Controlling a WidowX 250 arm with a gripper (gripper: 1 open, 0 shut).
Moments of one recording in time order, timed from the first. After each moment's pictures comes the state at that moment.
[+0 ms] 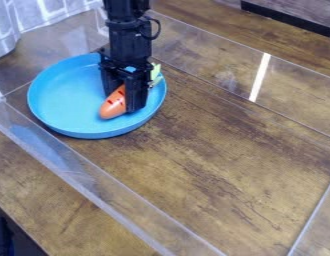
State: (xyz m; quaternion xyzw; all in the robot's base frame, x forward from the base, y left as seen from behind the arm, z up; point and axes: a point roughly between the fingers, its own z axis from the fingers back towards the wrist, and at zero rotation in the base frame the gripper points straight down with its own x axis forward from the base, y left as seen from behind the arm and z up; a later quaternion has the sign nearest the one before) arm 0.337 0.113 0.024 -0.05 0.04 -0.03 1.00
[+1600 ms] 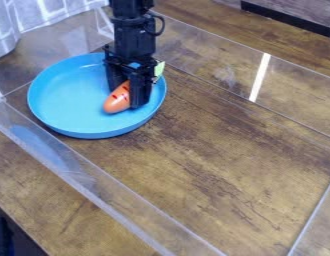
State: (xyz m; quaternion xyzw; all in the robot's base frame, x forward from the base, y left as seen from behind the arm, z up) arm 0.349 0.111 0.024 -0.05 0.04 -0.04 1.00
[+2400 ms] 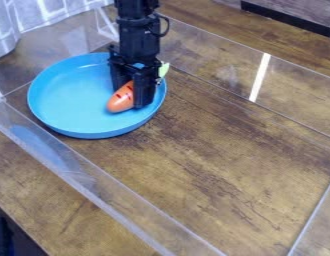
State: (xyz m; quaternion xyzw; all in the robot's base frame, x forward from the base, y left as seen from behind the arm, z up) arm 0.352 0.106 0.023 -0.05 0.04 -0.05 1.00
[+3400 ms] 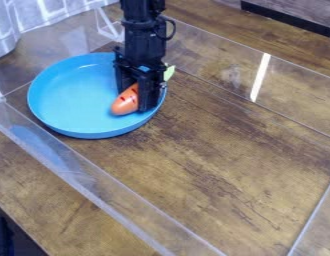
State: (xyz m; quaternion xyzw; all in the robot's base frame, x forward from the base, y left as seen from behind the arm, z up) arm 0.348 0.095 0.025 -0.06 0.05 -0.06 1.00
